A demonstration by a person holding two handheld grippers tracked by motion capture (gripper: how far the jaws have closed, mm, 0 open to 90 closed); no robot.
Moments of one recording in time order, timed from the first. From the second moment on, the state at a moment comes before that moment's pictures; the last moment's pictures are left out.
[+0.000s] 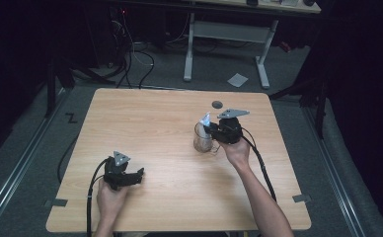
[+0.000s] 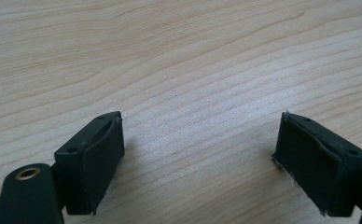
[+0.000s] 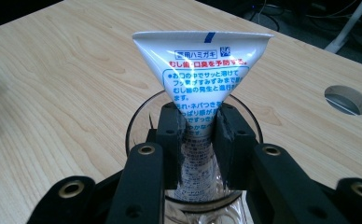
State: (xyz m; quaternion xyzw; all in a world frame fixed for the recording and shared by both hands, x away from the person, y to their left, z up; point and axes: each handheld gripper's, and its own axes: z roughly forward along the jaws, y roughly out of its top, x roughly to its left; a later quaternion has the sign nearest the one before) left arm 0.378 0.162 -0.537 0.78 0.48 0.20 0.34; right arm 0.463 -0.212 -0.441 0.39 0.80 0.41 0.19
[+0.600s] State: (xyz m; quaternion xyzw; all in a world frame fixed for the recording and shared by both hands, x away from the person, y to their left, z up) left arm 0.378 0.162 -0.537 0.78 0.48 0.20 0.34; right arm 0.453 -0.221 -0.444 0.39 0.80 0.40 0.20
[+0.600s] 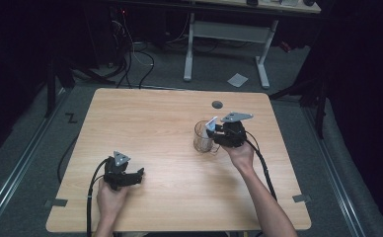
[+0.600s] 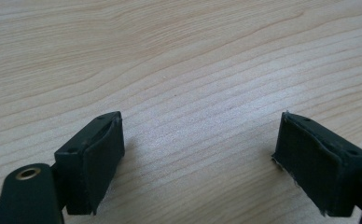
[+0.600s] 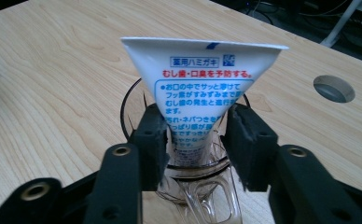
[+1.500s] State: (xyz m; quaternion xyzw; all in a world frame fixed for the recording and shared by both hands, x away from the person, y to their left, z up) left arm 0.378 0.162 -0.537 0.78 0.48 0.20 0.34; right arm 0.439 -0.244 -0.425 0.40 0.77 0.45 0.20
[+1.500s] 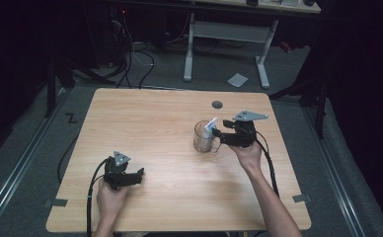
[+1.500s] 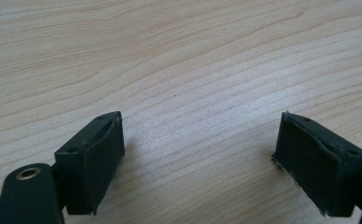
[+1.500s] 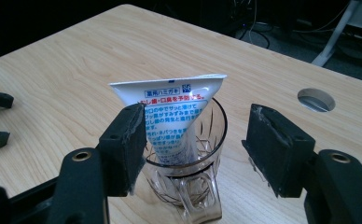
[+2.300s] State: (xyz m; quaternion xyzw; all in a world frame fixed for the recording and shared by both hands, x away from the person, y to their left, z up) left arm 0.378 0.161 -0.537 0.78 0.48 0.20 0.34; right arm 0.418 -0.287 -0.415 0.44 0.74 0.48 0.19
